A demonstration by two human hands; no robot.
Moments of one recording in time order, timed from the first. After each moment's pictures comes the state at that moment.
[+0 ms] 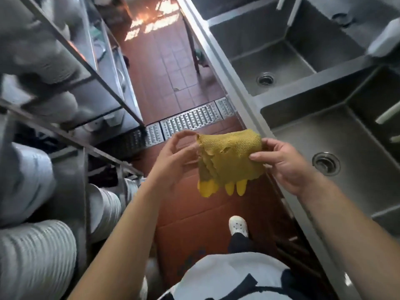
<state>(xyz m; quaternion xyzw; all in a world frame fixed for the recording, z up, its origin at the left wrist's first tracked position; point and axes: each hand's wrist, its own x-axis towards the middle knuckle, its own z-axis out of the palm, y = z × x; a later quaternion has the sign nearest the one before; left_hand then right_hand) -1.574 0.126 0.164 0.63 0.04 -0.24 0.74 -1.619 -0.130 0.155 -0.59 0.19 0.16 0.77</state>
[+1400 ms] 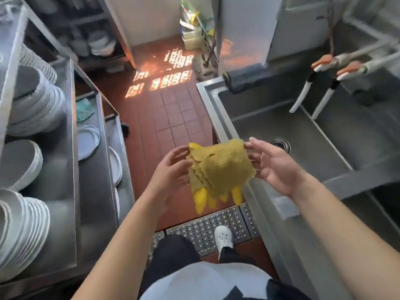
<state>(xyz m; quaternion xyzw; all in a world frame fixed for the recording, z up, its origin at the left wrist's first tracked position) -0.657 0.189 0.162 0.65 0.12 -0.21 0.72 -0.671 -0.065 0.173 -0.57 0.17 0.24 0.77</state>
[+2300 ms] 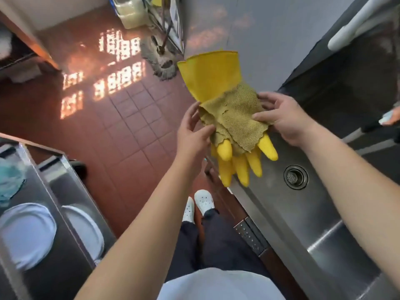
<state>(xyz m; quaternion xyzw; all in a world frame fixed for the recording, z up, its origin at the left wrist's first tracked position) -0.177 0.117 0.089 0.59 0.10 -0.26 0.76 -0.223 -0.094 0.122 -0.70 0.28 0.05 0.65</state>
